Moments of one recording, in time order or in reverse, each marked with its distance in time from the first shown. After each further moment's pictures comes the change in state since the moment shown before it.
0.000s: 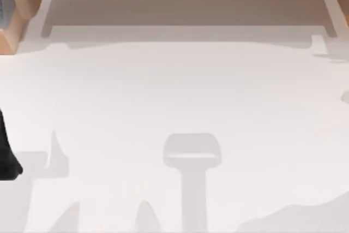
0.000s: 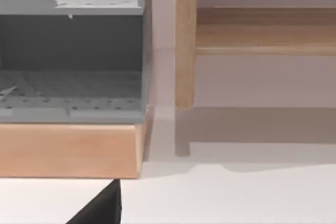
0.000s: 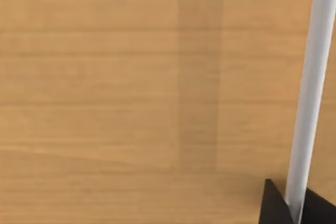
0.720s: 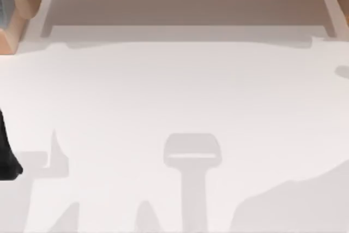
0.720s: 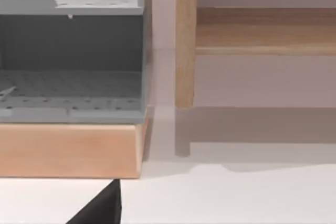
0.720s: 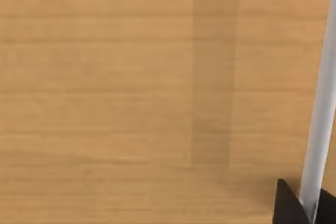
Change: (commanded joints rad) left arm 0.000 0.000 0.000 0.000 0.000 0.000; right arm 0.055 0.122 0.276 -0.155 0.063 0.000
